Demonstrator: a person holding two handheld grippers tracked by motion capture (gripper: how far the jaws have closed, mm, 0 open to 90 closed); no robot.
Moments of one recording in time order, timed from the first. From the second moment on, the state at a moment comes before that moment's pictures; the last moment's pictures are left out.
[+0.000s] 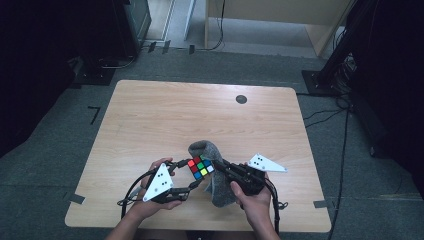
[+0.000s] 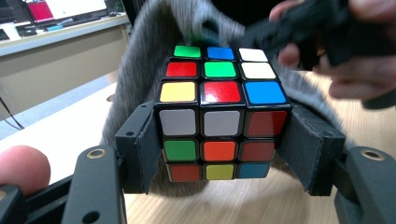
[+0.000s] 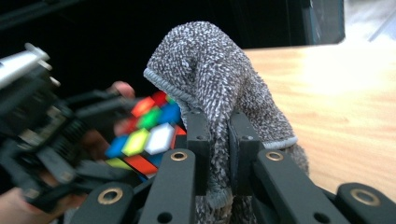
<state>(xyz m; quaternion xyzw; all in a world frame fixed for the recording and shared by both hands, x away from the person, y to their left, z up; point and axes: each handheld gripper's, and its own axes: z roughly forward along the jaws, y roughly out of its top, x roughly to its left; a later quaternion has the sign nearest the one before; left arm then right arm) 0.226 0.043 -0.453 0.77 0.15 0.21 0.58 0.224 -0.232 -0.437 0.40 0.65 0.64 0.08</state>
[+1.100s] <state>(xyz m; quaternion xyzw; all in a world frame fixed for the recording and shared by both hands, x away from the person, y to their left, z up) 0.237 0.066 -0.447 0.75 0.19 0.22 0.59 0.227 -0.266 -0.426 0.45 0.70 0.53 0.14</state>
